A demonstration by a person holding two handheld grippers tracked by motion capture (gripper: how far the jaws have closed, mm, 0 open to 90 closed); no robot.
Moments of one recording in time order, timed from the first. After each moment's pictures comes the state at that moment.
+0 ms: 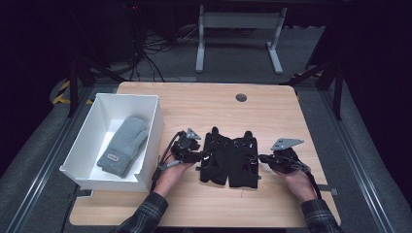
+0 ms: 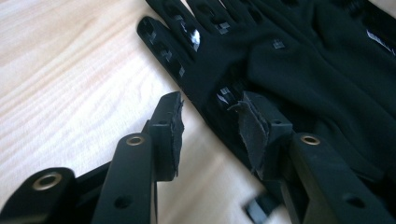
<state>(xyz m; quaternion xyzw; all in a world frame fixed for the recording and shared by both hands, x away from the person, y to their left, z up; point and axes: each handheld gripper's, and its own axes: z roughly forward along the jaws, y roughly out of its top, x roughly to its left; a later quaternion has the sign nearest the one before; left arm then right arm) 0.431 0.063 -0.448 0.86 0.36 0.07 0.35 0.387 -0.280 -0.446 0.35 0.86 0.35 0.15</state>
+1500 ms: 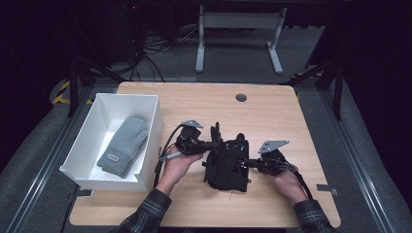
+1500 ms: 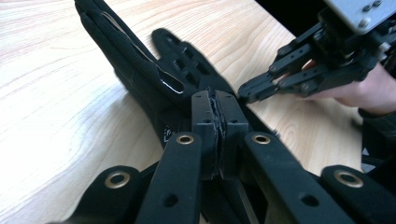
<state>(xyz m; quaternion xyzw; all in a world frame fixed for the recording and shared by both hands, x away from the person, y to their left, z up) 0.429 0.056 -0.409 0.82 0.33 -0.07 0.47 0.389 -0.247 -0.457 0.31 0.88 0.35 0.10</state>
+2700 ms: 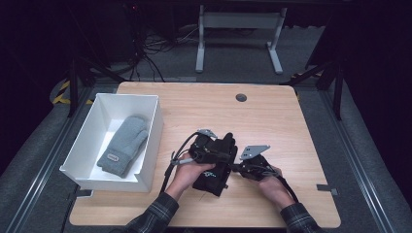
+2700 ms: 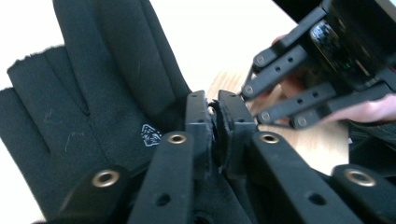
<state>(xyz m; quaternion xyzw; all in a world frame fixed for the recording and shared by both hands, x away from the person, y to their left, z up) 0.421 0.020 -0.432 0.84 0.29 -0.11 0.45 0.378 -0.197 -0.455 0.26 0.89 0.36 0.10</state>
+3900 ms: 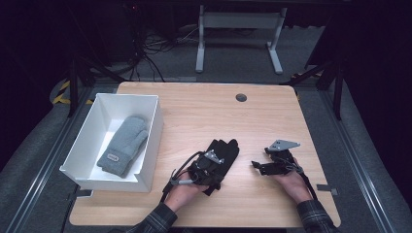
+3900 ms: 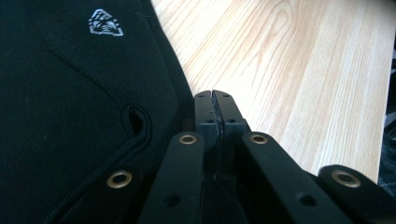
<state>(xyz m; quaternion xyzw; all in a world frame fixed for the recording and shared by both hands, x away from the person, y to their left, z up) 0.369 0.022 -0.451 0.90 0.25 -0.06 0.34 0.393 -0.276 -0.469 0.38 0.83 0.36 0.18</state>
